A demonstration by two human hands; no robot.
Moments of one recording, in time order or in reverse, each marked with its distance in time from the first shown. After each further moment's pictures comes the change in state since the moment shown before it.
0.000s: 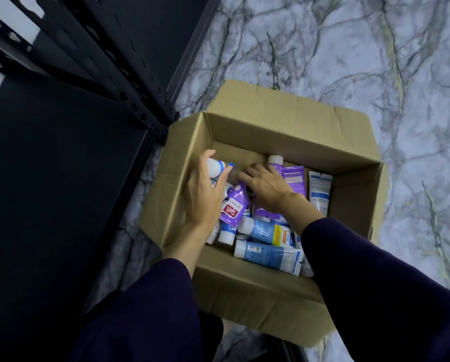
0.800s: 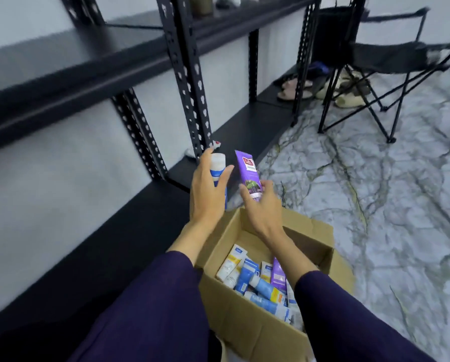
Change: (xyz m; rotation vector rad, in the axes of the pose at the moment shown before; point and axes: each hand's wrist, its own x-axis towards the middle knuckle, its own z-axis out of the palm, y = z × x) left_hand -0.049 0.222 -0.230 -0.265 0.341 0.232; right_hand -0.181 -0.149 -0.258 1.038 0.840 0.197
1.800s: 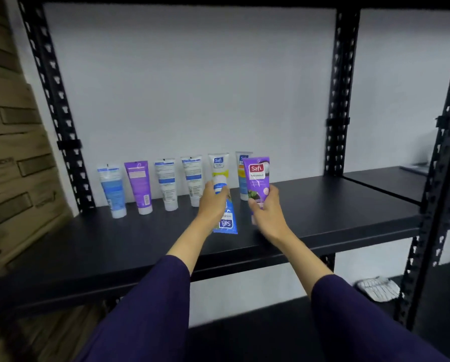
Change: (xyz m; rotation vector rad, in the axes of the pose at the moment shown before) left_hand 0.059 0.106 -0.459 0.059 0.601 -0.353; right_hand -0.094 -0.396 0.229 0.467 -0.695 -0.650
